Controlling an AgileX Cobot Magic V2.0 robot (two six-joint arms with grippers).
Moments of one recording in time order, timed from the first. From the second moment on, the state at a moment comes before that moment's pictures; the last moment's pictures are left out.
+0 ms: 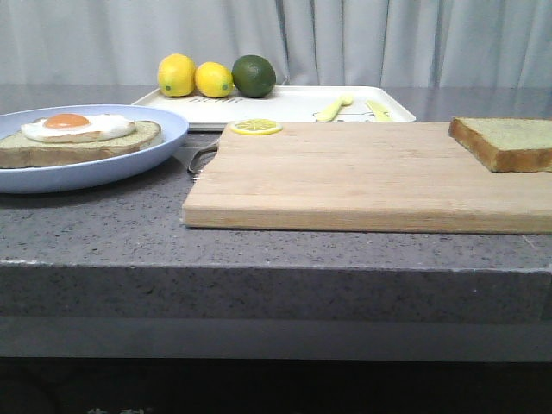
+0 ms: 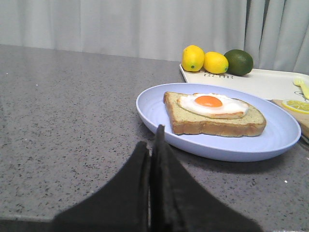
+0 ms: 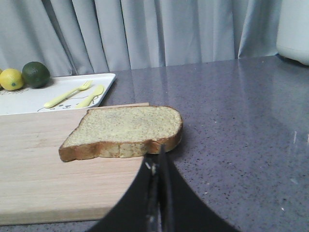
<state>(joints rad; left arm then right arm) -0.08 0.00 0.00 0.02 0.09 -0.12 -0.05 -0.01 0.03 0.00 0.03 0.16</state>
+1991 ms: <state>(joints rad) -0.08 0.46 -0.80 0.03 0.65 -0.12 -0.05 0.59 -0.79 -0.11 0.83 0.12</state>
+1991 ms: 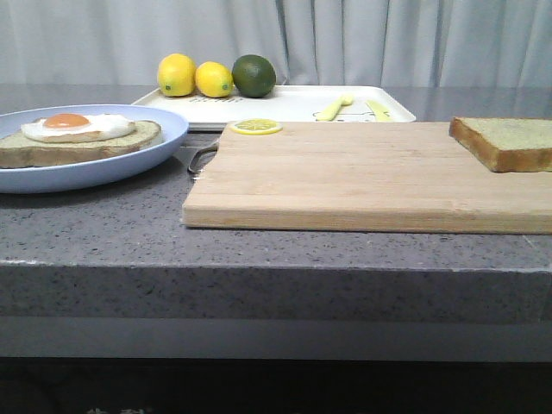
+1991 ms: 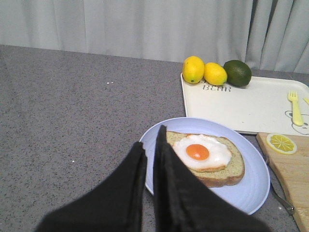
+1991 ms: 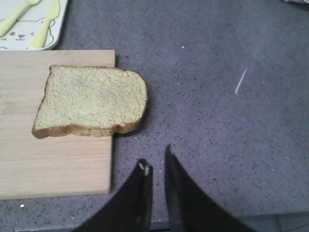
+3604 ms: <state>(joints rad) -0.28 0.46 -0.80 0.11 0.64 -0.12 -0.74 1.51 -1.10 0.85 1.18 -0.64</state>
